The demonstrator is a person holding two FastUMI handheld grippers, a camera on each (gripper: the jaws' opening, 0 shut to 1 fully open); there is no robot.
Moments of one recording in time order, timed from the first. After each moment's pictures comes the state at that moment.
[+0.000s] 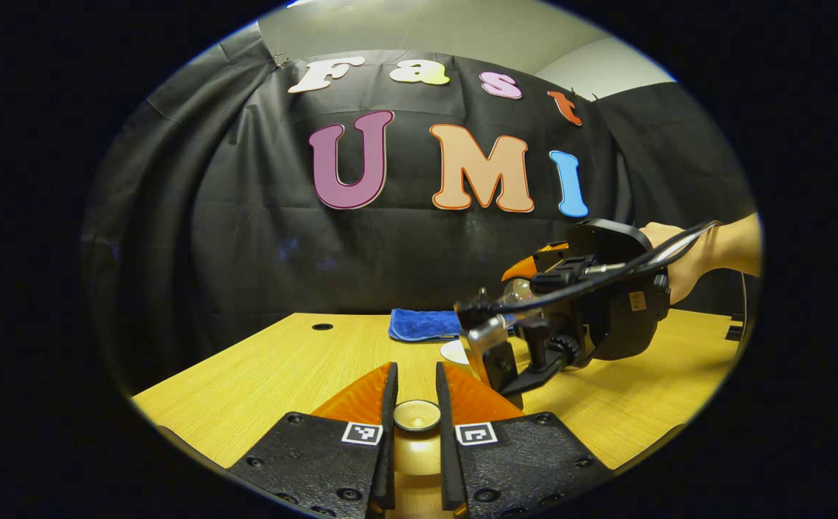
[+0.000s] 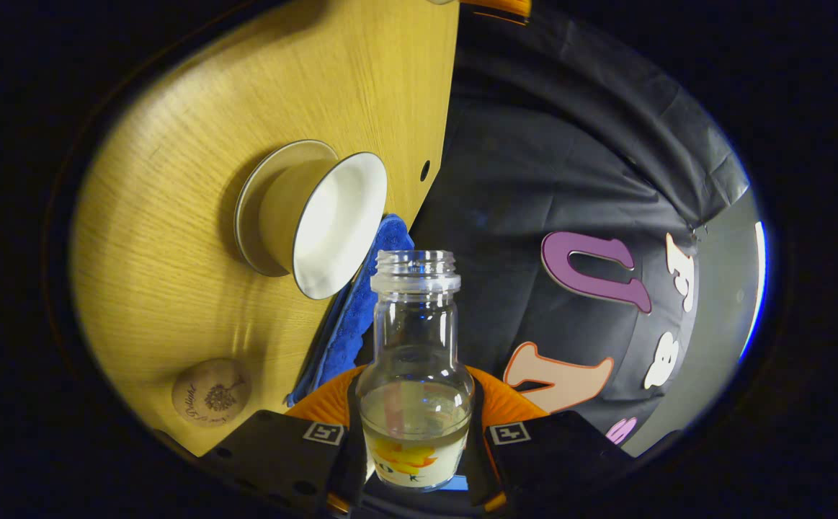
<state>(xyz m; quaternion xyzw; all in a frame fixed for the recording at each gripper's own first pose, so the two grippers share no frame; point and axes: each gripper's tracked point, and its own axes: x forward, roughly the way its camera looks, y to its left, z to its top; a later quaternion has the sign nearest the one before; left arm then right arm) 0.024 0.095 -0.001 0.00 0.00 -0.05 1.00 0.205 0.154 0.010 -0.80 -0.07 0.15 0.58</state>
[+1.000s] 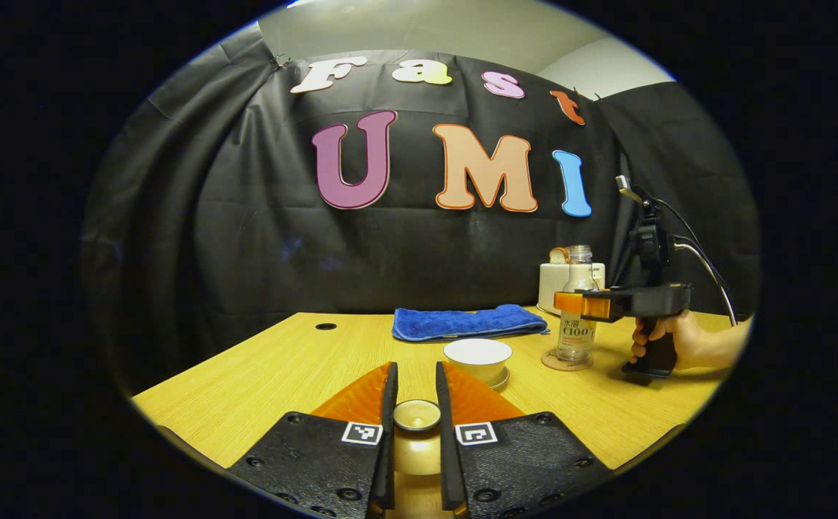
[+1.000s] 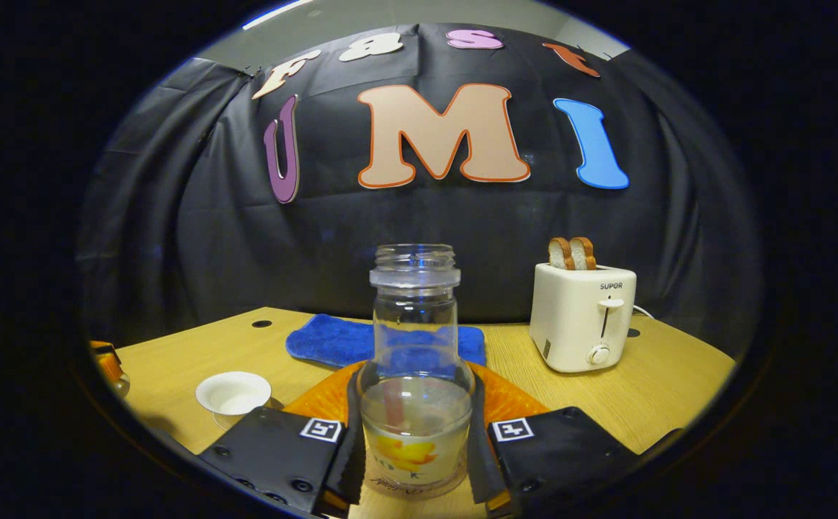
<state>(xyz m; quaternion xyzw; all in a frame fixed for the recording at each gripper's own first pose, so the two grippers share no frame) 0.023 0.098 0.000 0.00 0.00 -0.04 1.00 0.184 0.075 0.032 -0.01 0.04 0.08 1.00</state>
